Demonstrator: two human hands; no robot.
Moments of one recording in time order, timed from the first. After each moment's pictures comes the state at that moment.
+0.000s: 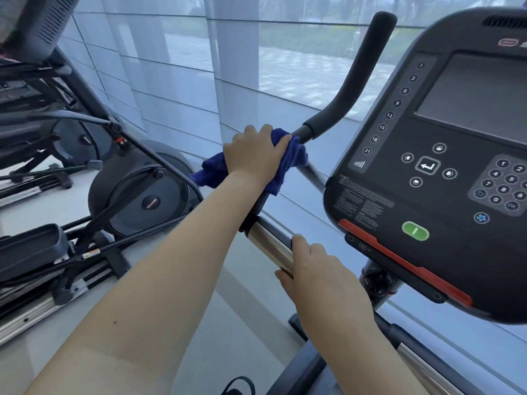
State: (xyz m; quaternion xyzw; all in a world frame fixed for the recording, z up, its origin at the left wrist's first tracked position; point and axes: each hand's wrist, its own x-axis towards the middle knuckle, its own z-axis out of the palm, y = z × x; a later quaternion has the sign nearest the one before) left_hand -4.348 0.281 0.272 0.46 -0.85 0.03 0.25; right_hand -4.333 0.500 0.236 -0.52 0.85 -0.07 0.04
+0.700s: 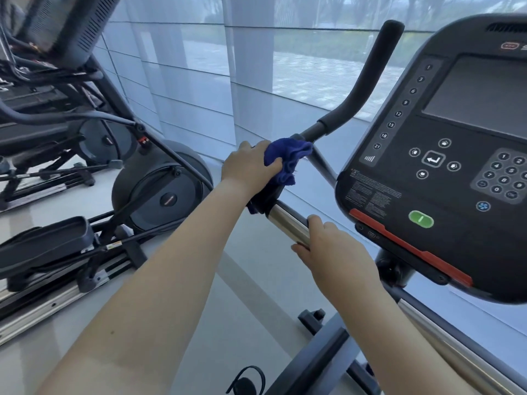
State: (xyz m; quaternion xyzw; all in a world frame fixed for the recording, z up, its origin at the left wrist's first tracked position) left_hand -4.277 0.299 0.262 0.43 -0.87 -0.09 0.22; right_hand -4.332 0.505 0.231 -0.54 0.84 -0.09 -0.02
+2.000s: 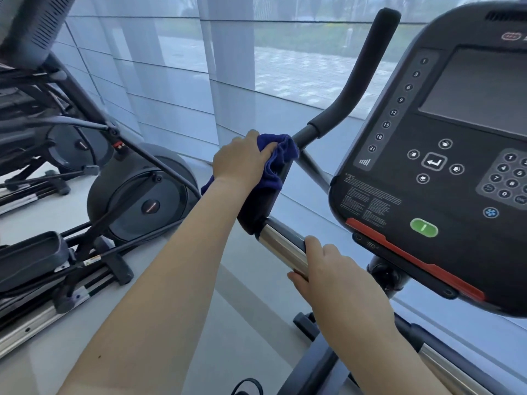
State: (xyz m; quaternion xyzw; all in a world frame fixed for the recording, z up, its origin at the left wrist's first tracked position) left_hand -4.315 0.260 0.268 0.44 -0.87 -0.01 0.23; right_hand -4.329 0.500 0.224 -0.51 0.85 -0.07 -0.03
